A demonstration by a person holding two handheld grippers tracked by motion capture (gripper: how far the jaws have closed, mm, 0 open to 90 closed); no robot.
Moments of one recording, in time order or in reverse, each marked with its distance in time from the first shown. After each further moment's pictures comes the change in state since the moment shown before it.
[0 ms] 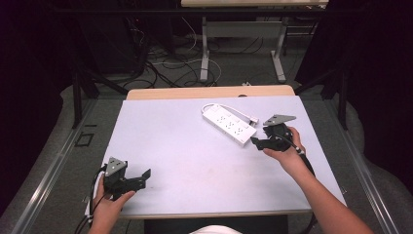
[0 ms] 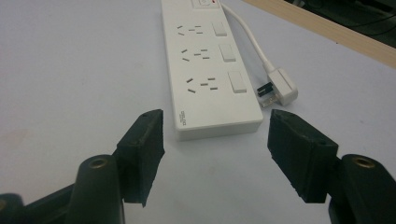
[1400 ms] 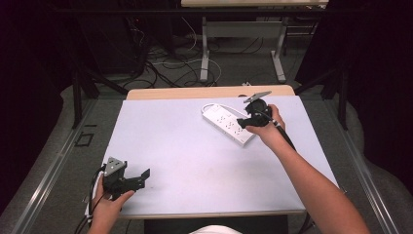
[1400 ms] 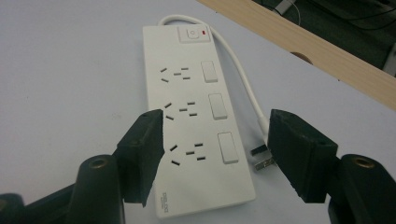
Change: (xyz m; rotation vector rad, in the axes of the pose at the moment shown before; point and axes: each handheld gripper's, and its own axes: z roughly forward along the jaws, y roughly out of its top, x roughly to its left) left arm 0.003 -0.001 0.000 0.000 -0.003 -0.011; right arm -0.005 0.069 0.053 0.084 -0.032 -0.017
